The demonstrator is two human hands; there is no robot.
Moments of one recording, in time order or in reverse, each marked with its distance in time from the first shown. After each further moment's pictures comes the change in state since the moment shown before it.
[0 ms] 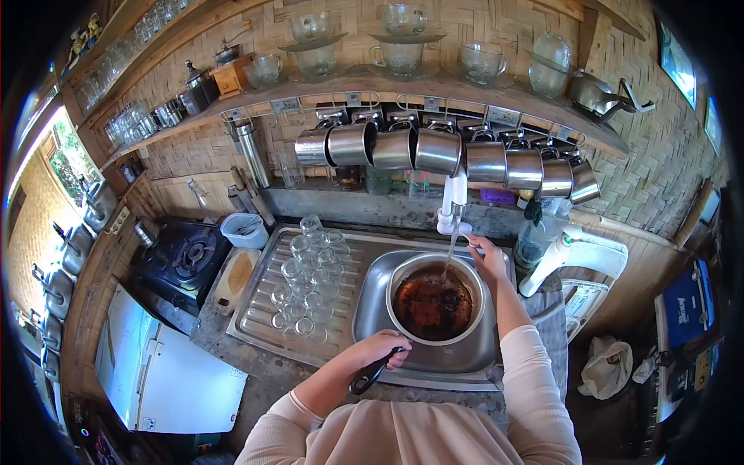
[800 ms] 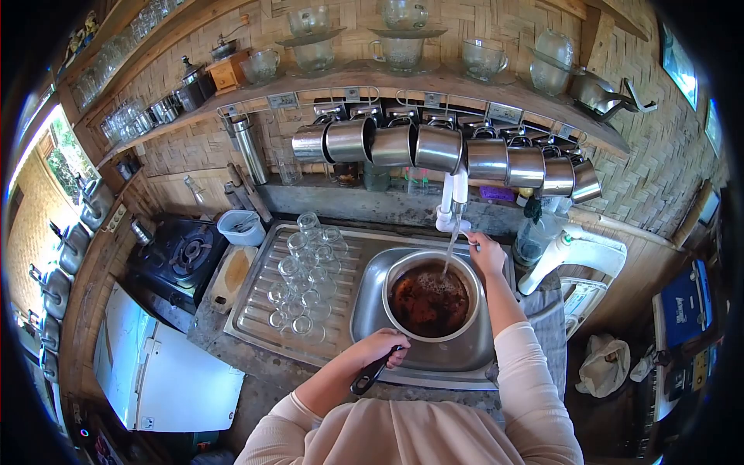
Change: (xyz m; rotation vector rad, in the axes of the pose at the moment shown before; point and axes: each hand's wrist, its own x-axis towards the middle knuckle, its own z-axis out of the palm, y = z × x) left_hand 0.007 -0.005 -0.004 -0.029 0.035 0.000; right_hand 0.010 0.010 0.015 -0.374 0.111 0.035
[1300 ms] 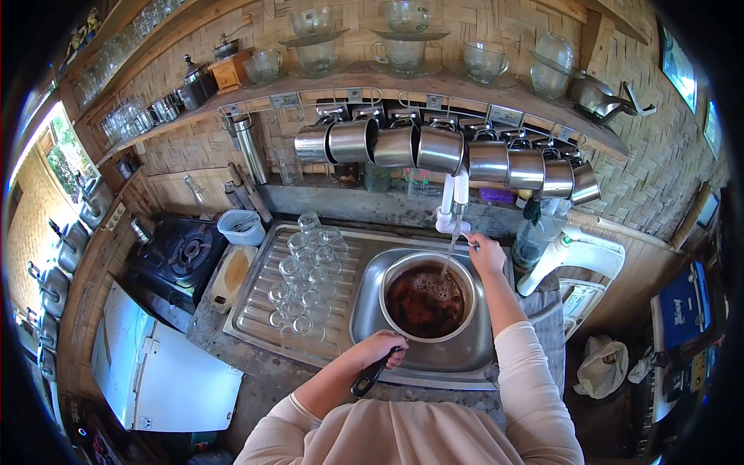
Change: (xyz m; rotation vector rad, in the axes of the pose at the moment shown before) left_hand 0.000 -0.006 -0.008 -0.017 -0.037 0.005; right_hand 0.001 -0.016 -0.011 -0.068 0.005 0.032
